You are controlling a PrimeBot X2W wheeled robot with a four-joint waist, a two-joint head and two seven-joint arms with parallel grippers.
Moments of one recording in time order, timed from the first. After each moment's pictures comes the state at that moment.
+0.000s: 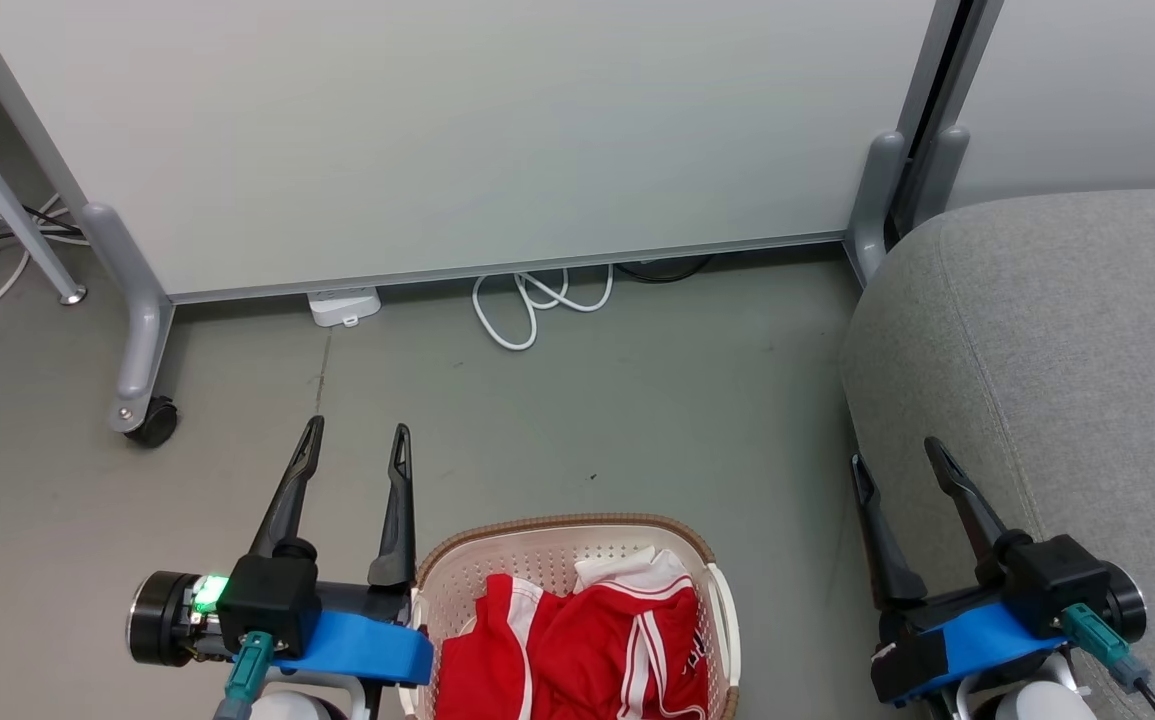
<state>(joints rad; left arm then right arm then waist) -0.08 0.05 -0.16 0.16 -0.03 -0.03 -0.26 -0.10 -0.05 0.05 0.23 0.06 0.13 -0.26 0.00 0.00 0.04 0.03</state>
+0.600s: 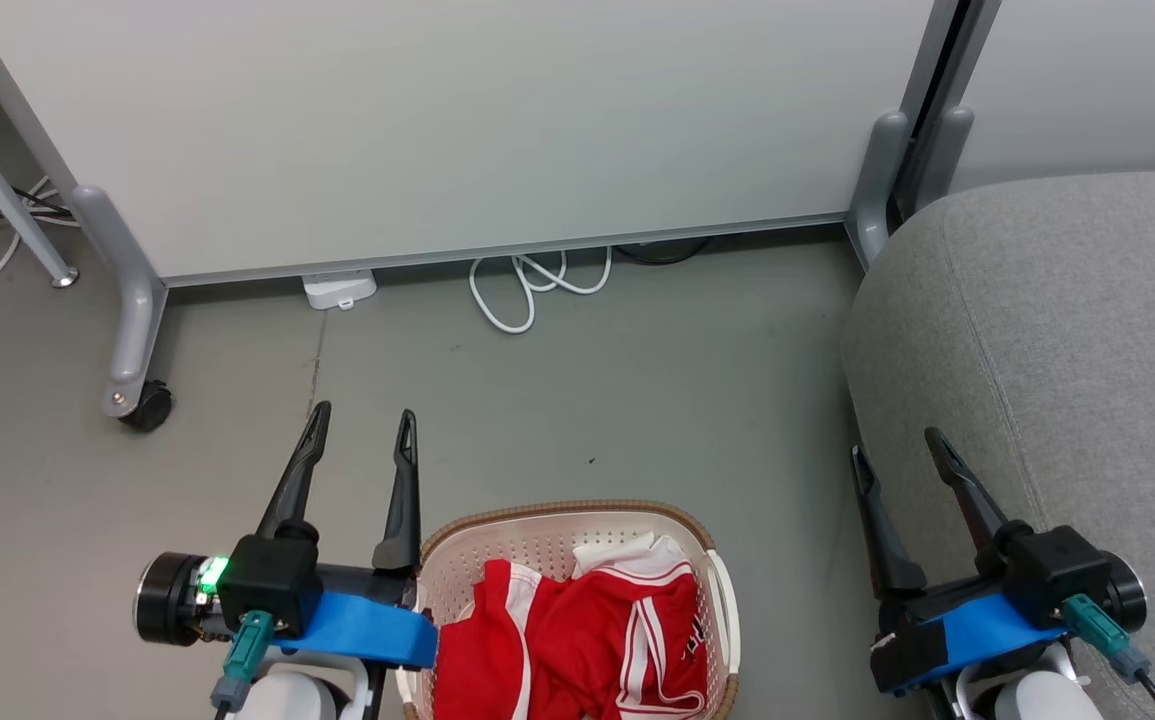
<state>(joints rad) -0.11 0.05 -0.17 0.18 -0.06 -0.05 -0.26 -0.11 -0.05 0.05 0.24 0.06 0.13 -0.26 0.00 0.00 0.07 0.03</state>
